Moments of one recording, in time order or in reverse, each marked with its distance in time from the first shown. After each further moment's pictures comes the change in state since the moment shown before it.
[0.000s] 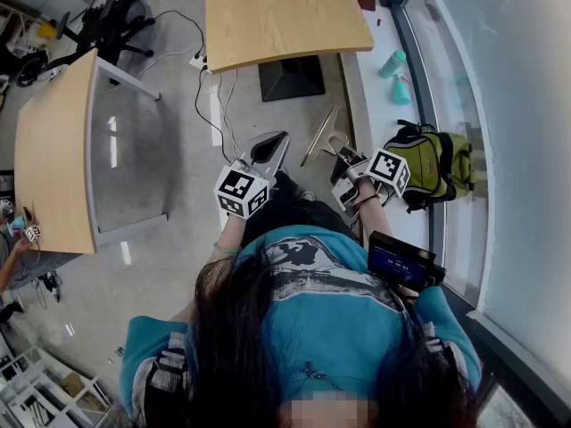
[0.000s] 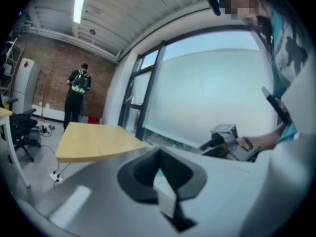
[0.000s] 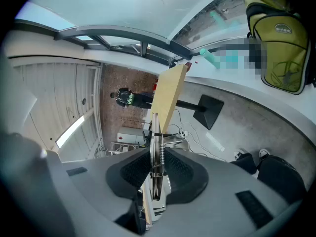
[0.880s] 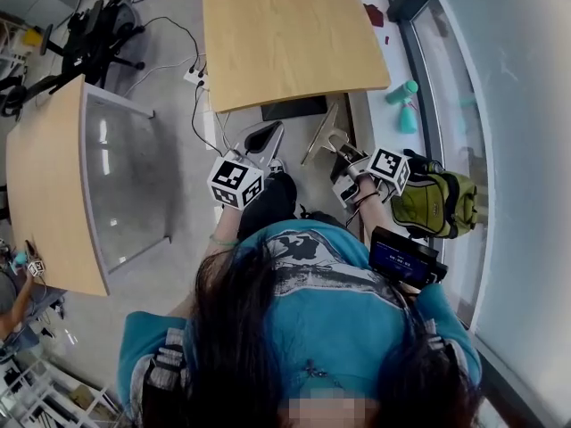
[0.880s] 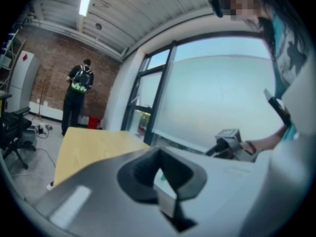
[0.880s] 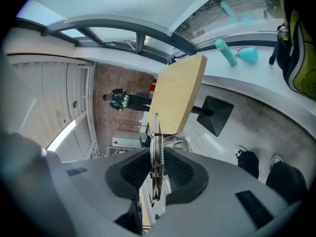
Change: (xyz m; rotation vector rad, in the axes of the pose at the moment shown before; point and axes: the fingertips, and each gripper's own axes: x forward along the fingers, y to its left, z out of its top) left arm 0.102 0.184 0.054 -0.021 -0.012 -0.021; right arm 0.159 0.037 0.100 0.035 -0.019 -0.042
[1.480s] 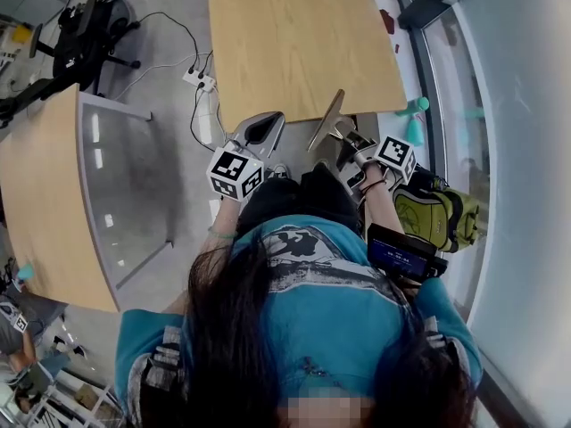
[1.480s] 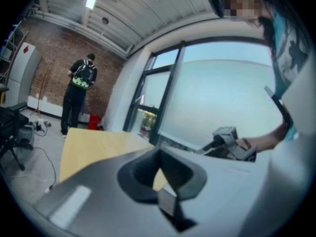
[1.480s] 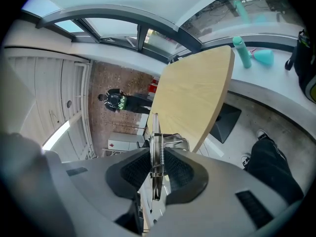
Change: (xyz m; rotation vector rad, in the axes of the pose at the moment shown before) left arm 0.033 0.126 0.030 -0.045 -0.002 -0.019; right arm 0.114 0.051 0.052 -0.014 -0.019 -0.041
